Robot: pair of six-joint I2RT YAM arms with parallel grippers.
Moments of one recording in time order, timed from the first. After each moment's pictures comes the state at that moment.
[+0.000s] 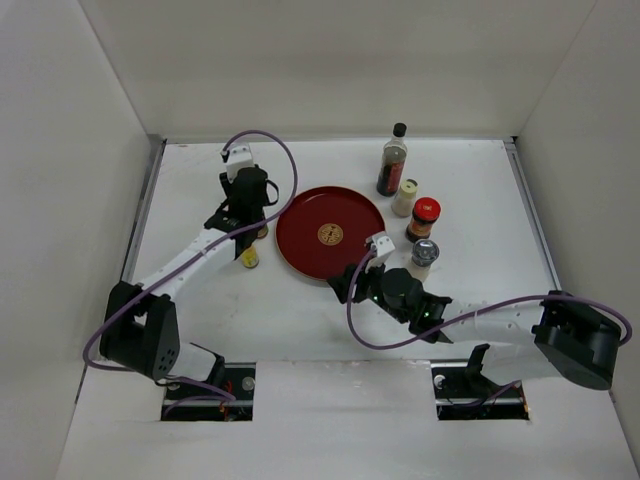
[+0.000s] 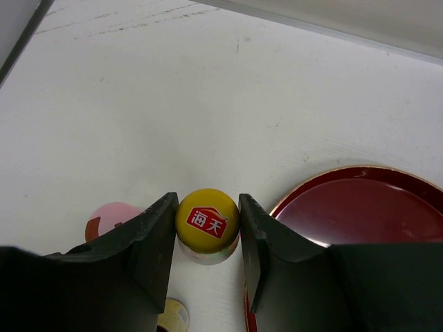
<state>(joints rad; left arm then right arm) -0.41 1.41 0.98 0.00 -0.62 -0.34 1.04 1.28 0.45 0.60 0.31 0.47</state>
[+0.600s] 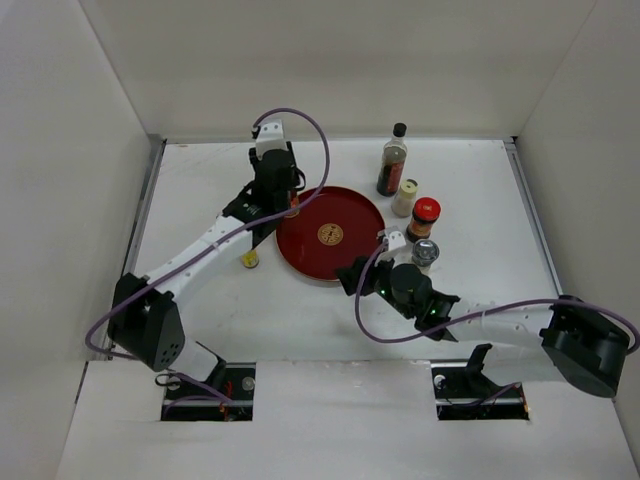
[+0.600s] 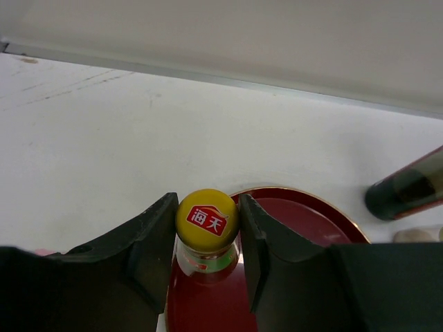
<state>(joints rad) -0.56 1.45 1.20 -0.01 -0.63 -0.31 0.99 1.24 0.43 0.61 0.31 0.49</state>
